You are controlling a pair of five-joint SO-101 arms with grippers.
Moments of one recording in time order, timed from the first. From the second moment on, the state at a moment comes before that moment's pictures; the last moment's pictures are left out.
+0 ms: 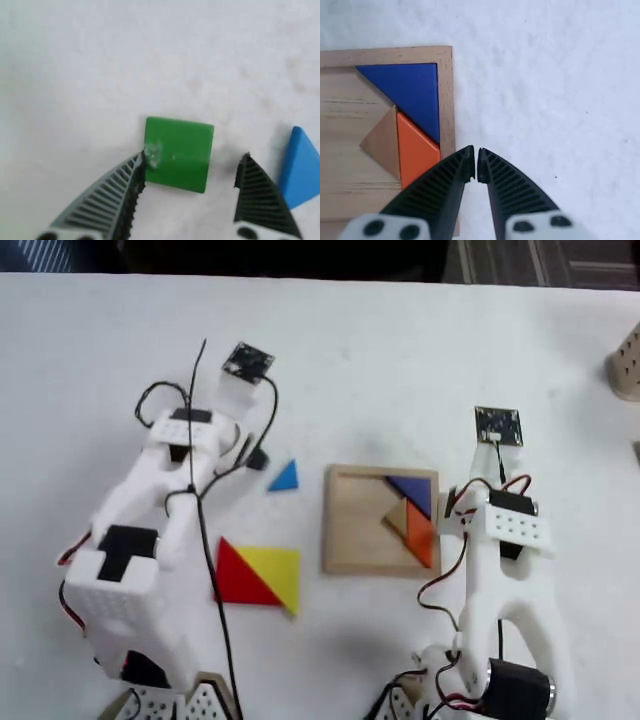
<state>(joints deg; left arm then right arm) 1.3 21.1 14.1 43.6 -18.7 10.1 -21.4 51.2 47.5 10.9</state>
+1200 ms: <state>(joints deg) 1.8 36.5 -8.8 58.1 -15.2 10.1 -21.4 51.2 47.5 10.9</state>
